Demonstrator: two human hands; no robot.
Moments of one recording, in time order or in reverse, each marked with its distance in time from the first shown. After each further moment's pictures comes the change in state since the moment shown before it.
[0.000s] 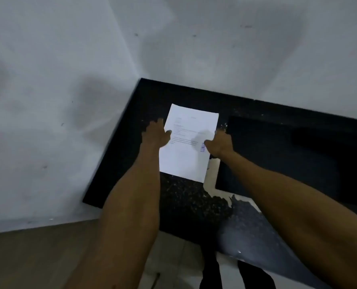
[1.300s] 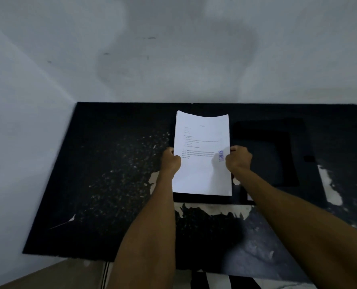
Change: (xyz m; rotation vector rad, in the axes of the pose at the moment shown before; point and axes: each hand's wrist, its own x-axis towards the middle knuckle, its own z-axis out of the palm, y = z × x) left_hand -0.038 0.191 0.166 -0.628 -0.137 -0.073; right_hand -0.008 0.203 -0.142 0.202 0.357 0.451
